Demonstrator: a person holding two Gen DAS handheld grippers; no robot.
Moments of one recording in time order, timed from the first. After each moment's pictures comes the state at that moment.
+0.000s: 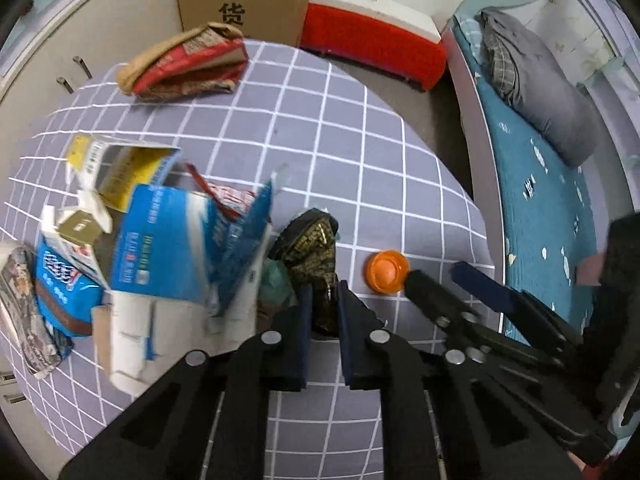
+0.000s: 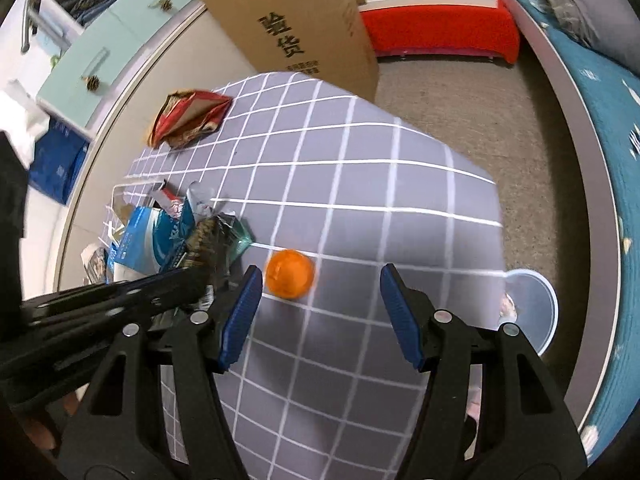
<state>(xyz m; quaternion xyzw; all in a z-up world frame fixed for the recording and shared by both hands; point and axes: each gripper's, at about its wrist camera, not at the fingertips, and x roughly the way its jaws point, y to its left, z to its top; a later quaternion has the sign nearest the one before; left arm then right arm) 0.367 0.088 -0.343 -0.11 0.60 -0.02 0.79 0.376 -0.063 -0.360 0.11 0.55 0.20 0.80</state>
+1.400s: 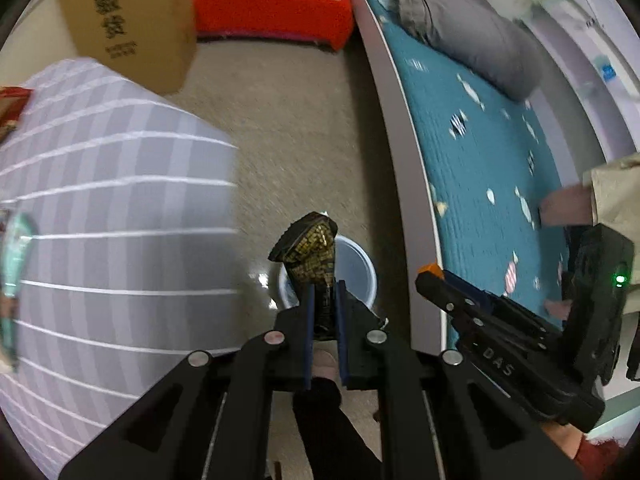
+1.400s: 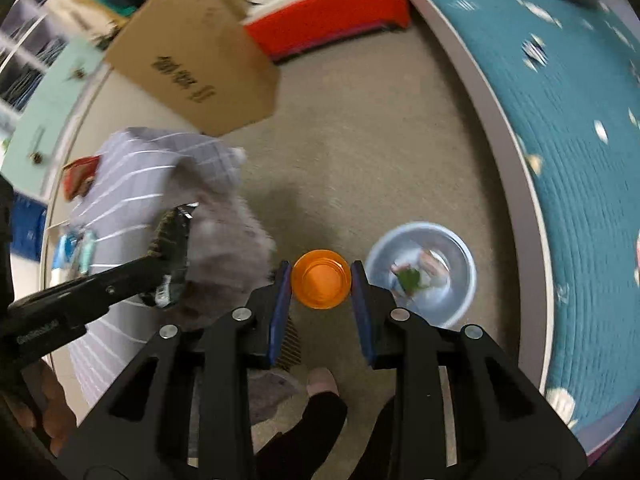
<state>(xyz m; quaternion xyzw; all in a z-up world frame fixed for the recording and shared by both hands) 0.364 -0.139 -0.374 -0.07 0.63 -0.14 0.76 0.339 -0.321 -0.413 0.20 0.58 0.08 0.79</state>
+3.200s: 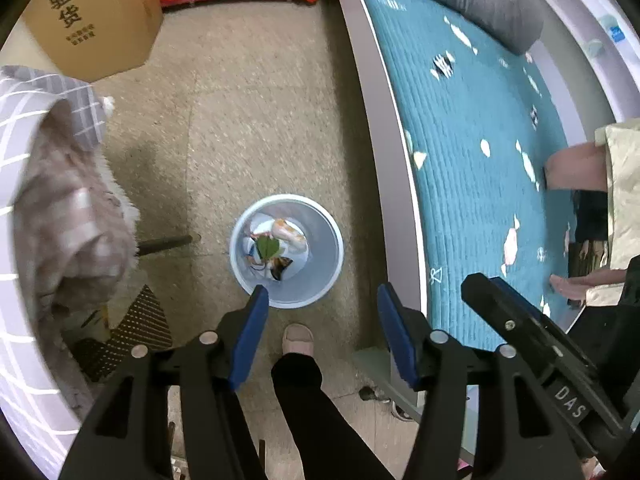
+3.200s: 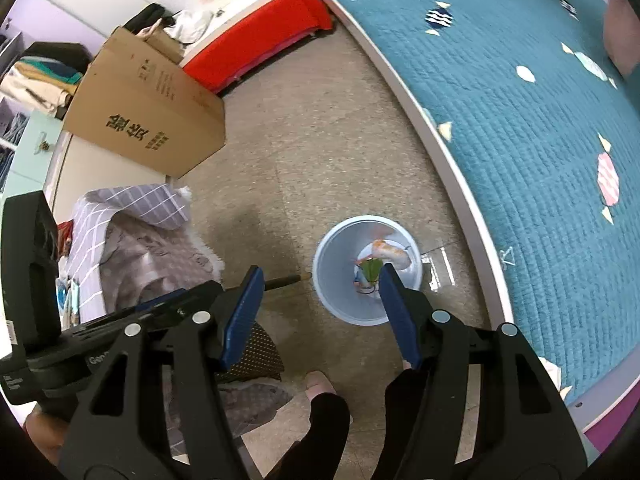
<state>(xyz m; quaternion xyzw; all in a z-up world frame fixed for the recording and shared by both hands) 0.363 -0.256 -0.419 -0.04 0.67 -0.14 0.72 0.301 -0.425 -0.407 0.26 0.56 0.00 0.79</state>
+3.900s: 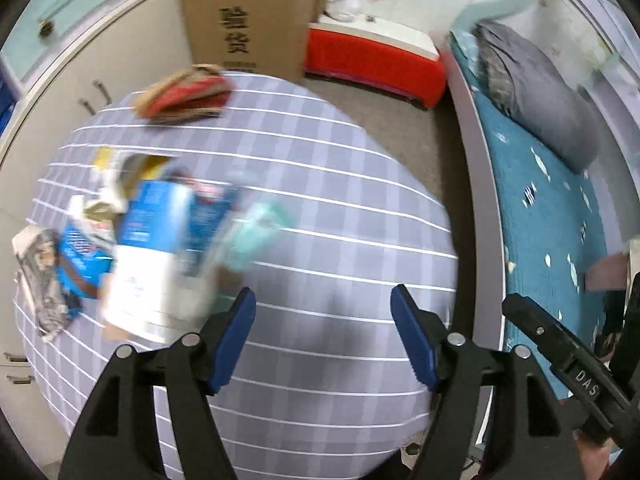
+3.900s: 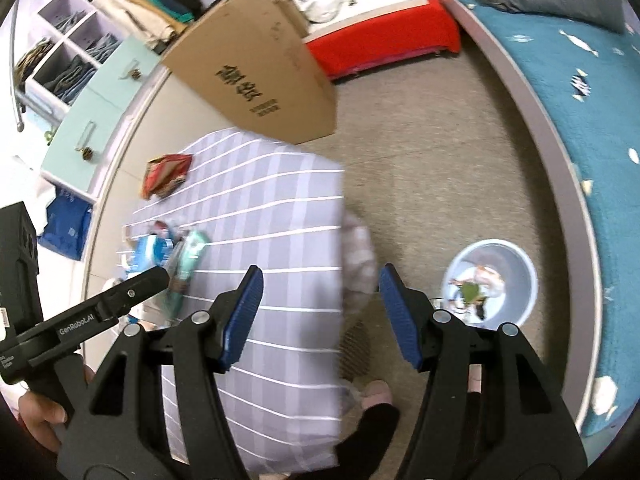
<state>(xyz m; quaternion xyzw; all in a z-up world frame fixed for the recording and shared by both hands) 0.334 0.046 -0.294 -0.09 0.57 0.02 0.82 0.332 -0.183 -0.326 0.21 0.52 0.14 0.81</state>
